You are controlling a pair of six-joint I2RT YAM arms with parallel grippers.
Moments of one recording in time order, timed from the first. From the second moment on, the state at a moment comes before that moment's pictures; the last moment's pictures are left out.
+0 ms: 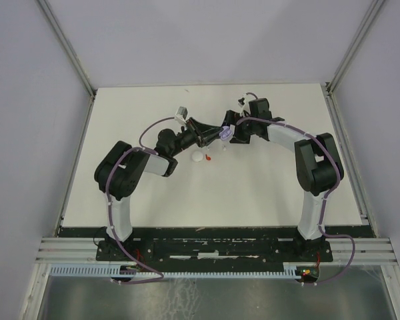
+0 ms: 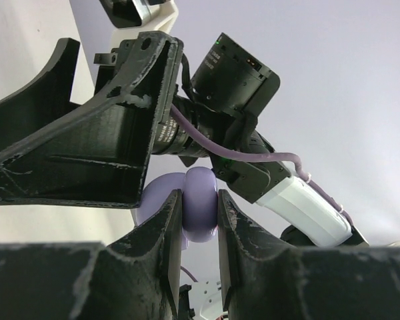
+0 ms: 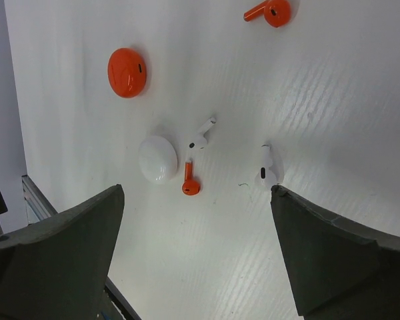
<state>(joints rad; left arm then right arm) -0.49 1.98 0.88 1.32 0.52 -1.54 0.31 1.98 1.35 -0.15 -0.54 0.51</state>
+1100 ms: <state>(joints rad) -0.46 1.98 0.85 1.27 0.47 -1.47 0.31 1.94 1.28 -0.15 -0.48 0.49</state>
